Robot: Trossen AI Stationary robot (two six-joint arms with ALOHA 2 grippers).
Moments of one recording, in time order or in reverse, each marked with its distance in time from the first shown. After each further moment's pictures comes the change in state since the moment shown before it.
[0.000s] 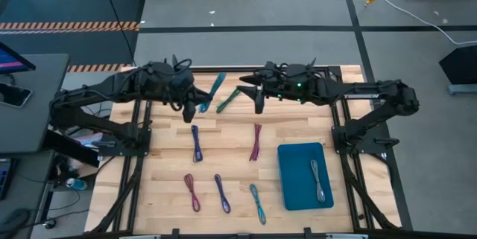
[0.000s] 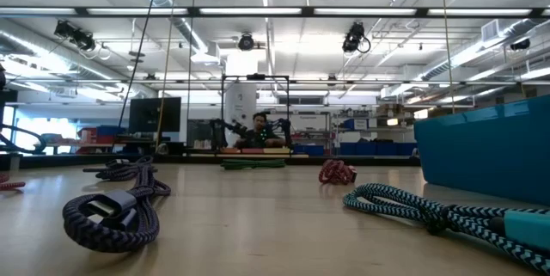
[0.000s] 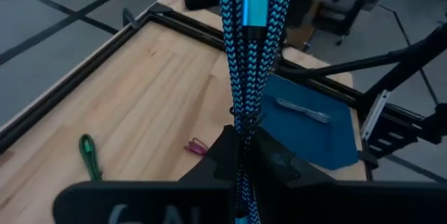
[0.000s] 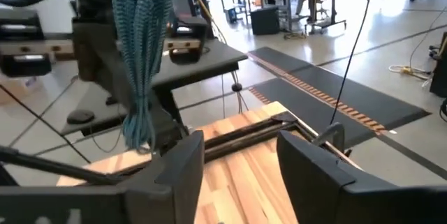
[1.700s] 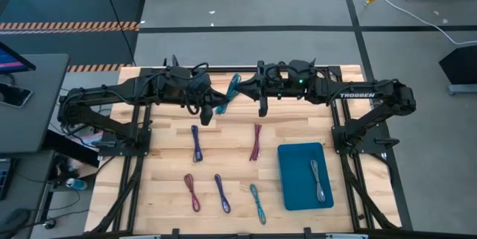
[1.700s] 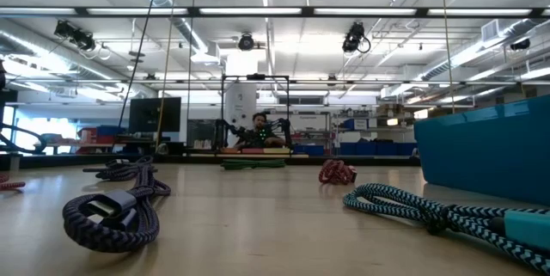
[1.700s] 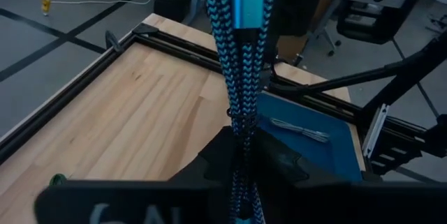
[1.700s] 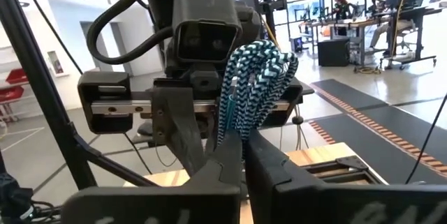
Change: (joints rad) left arm -0.048 0.126 -0.001 0.197 -0.019 0.027; right arm -0.038 0.022 0.001 0.170 -0.267 -0.037
